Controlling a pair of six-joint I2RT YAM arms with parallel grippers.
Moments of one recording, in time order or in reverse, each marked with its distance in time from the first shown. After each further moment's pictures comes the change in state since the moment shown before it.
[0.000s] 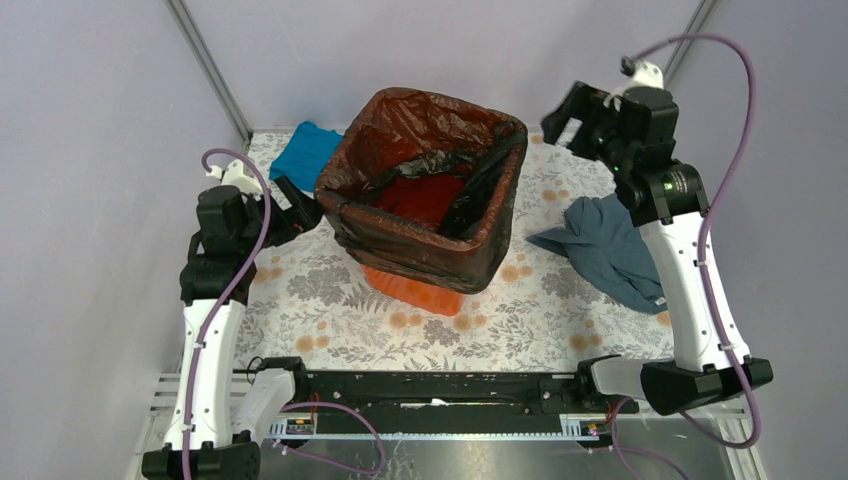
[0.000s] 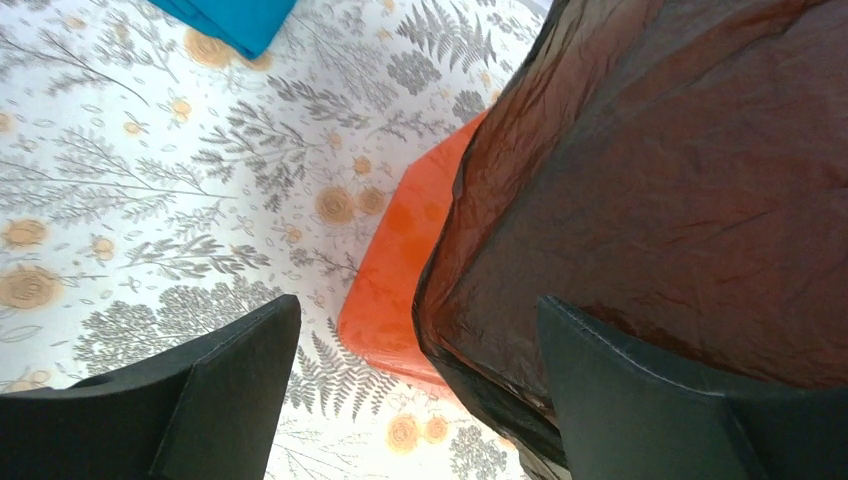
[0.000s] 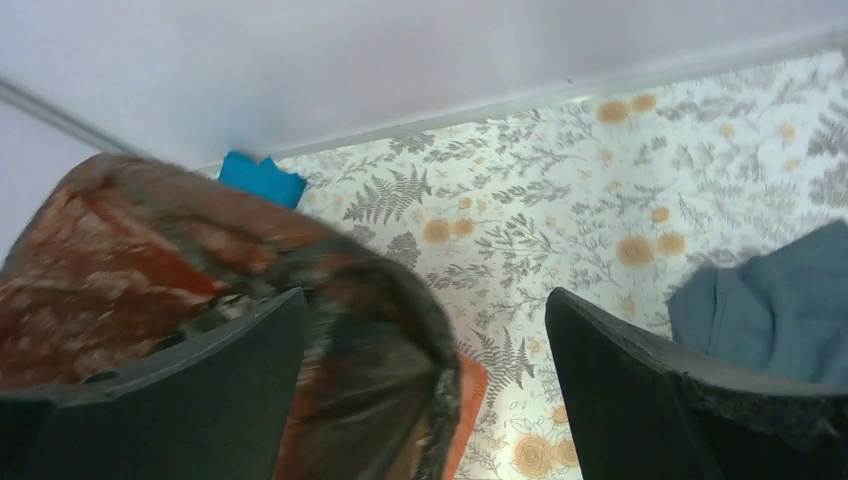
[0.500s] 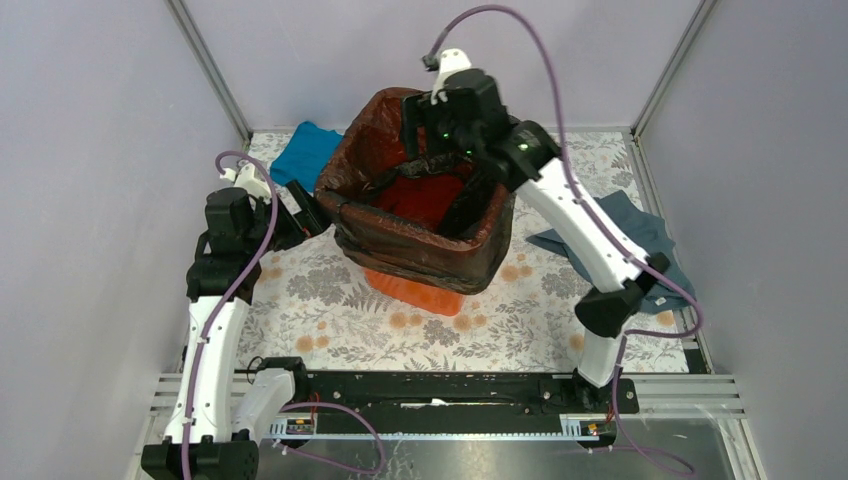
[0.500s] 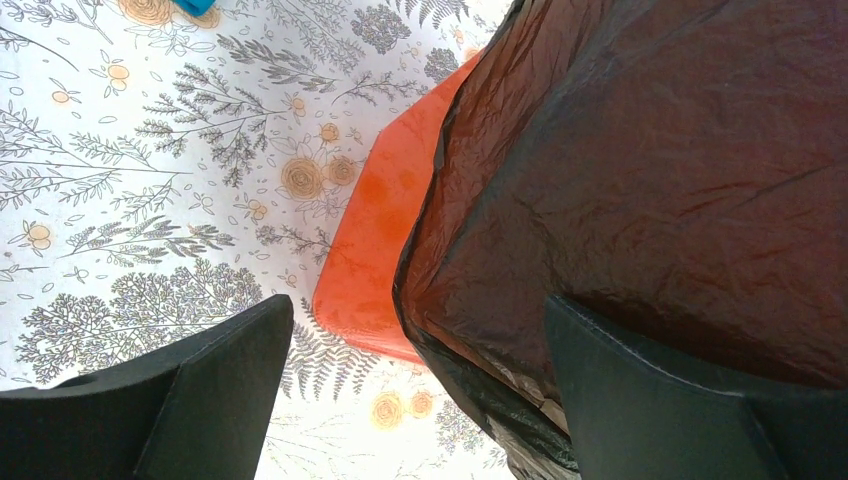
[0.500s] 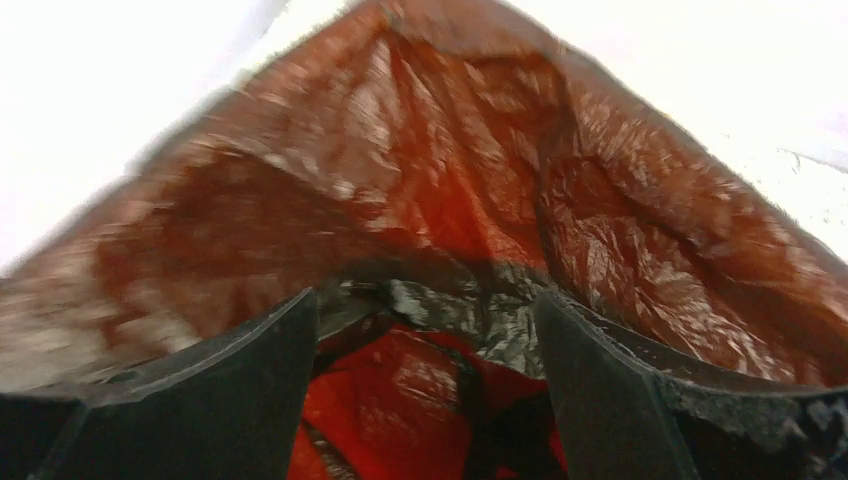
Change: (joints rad) left arm -0.018 0.008 -0.060 0.031 0.098 -0.016; right arm 0.597 0.532 0.628 -0.096 0.132 -0.189
